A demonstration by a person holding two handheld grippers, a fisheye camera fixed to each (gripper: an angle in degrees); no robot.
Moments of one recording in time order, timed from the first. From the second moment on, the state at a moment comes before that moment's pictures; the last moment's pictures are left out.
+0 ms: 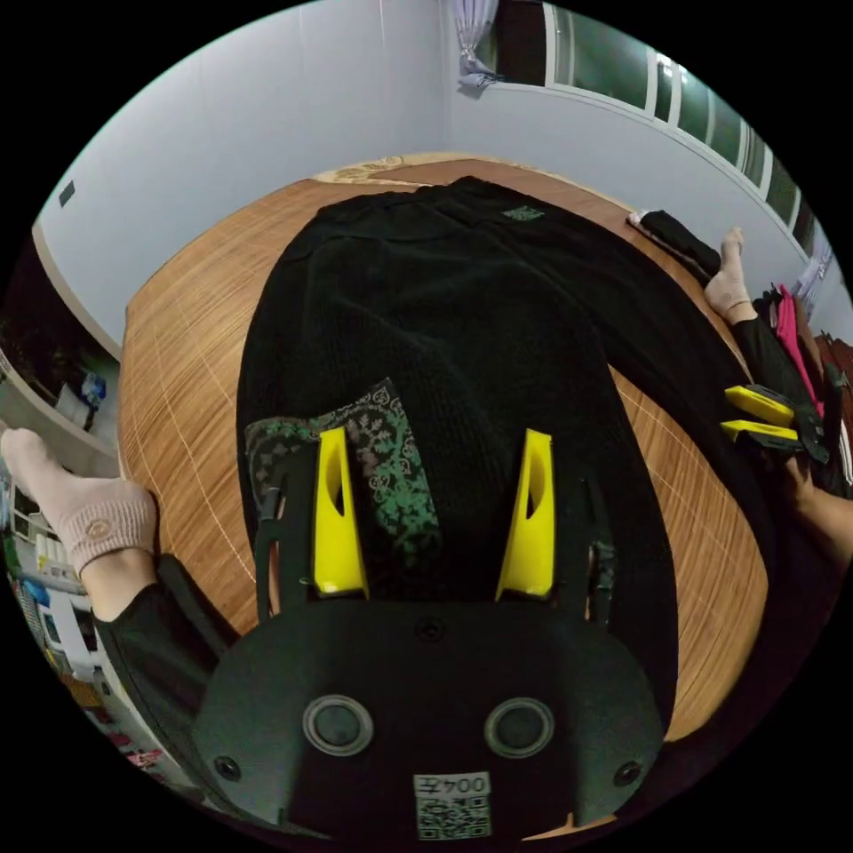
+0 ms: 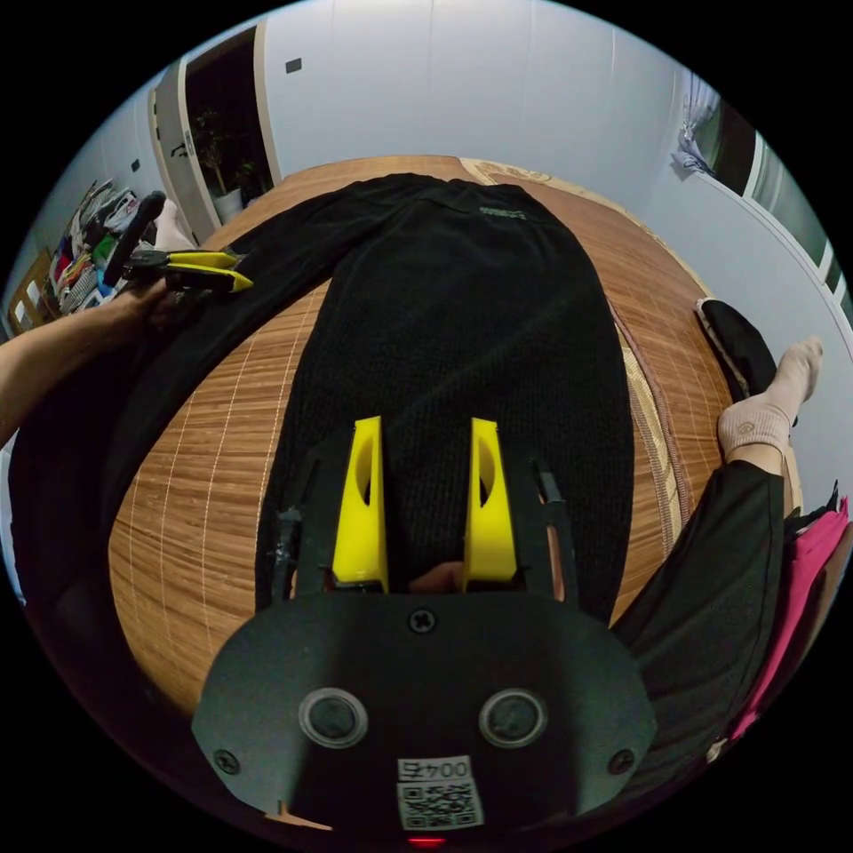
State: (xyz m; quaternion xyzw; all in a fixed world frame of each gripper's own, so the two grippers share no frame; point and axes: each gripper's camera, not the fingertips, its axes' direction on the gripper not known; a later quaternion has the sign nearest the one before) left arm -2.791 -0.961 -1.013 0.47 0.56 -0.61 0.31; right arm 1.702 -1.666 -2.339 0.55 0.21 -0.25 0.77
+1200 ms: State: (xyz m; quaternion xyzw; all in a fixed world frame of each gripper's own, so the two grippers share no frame) left arm -2.823 -0.984 -0.979 0.43 0.57 -0.62 0.31; right arm 1.702 -1.744 -2.355 0.56 0.21 -0.25 0.77
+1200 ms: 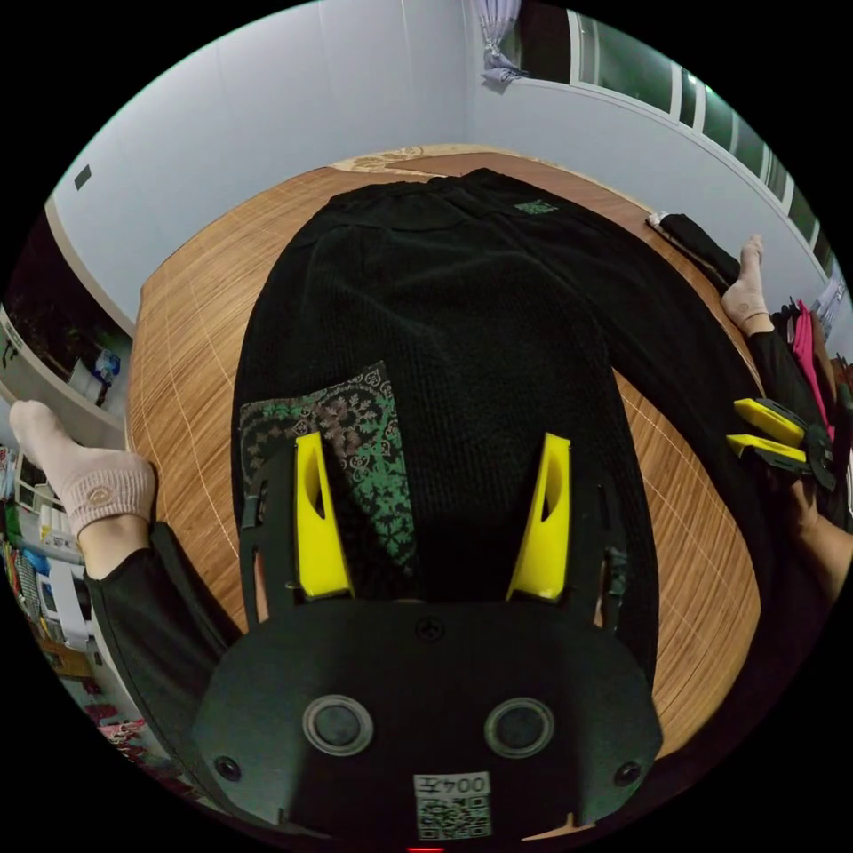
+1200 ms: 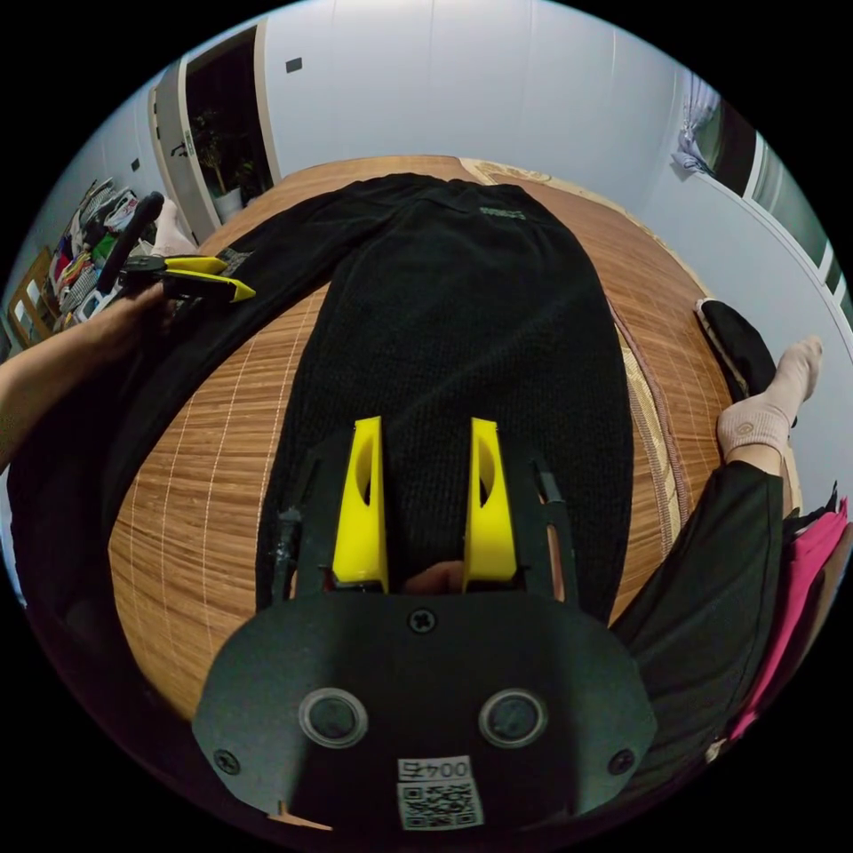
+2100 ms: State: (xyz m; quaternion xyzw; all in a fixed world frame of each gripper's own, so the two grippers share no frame) left arm -2.834 -1.000 -0.967 0.43 0.57 -0.62 0.31; right arm 1.754 -1.809 -2.472 0.60 0.16 -0.15 0.77
